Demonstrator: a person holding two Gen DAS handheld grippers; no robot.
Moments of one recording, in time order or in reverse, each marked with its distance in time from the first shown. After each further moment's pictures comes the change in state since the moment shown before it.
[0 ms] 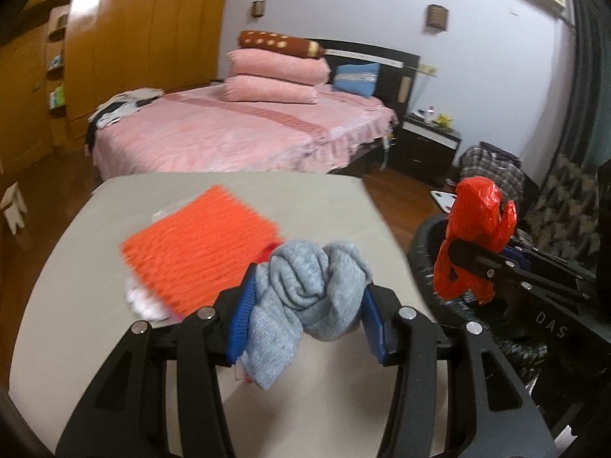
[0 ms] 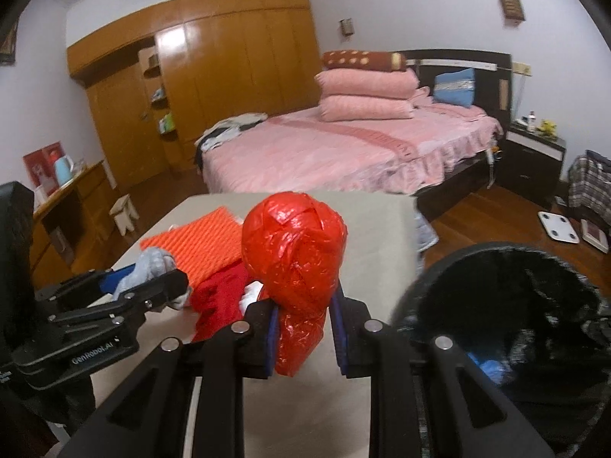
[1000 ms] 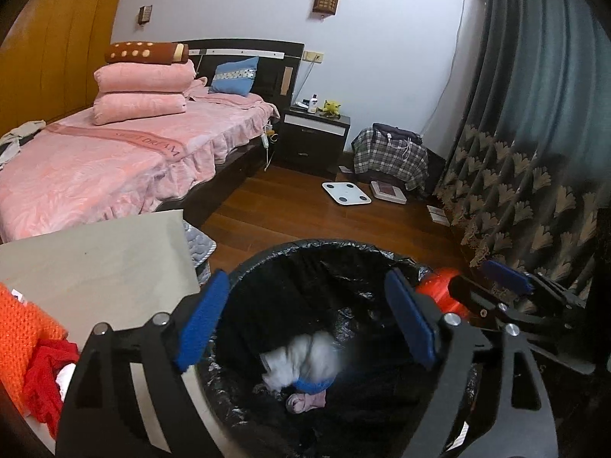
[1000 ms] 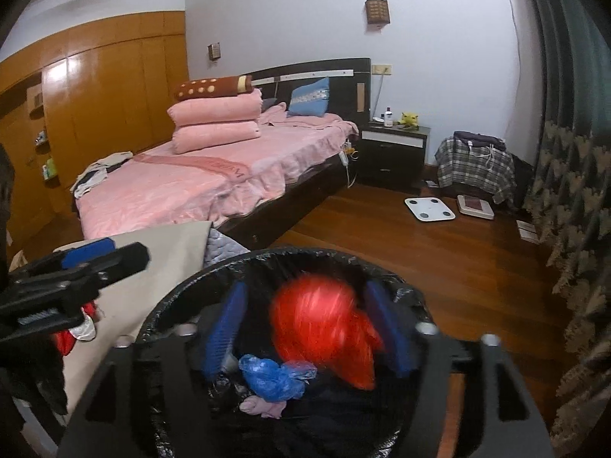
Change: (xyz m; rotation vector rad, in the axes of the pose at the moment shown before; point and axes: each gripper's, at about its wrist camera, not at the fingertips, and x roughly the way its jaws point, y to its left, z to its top) left arm 0.088 -0.192 0.041 0.161 0.013 -0.352; right arm -0.089 -0.186 -0.020 0.182 -0.079 -0.456
